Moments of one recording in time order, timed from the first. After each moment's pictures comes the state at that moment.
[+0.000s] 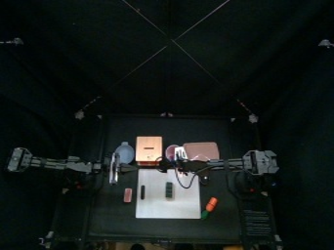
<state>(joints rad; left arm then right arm) -0.01 -0.77 1.23 -0.06 -0.47 0.00 -0.02 0.10 0.11 -0.46 1.23 -0.05</state>
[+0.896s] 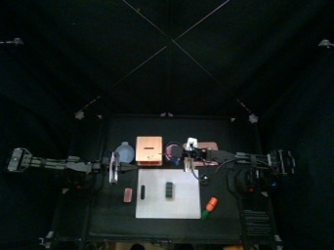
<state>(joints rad) 0.02 -0.77 1.23 -0.06 -0.54 0.00 -0.10 -0.23 0.13 -0.25 1.02 0.09</state>
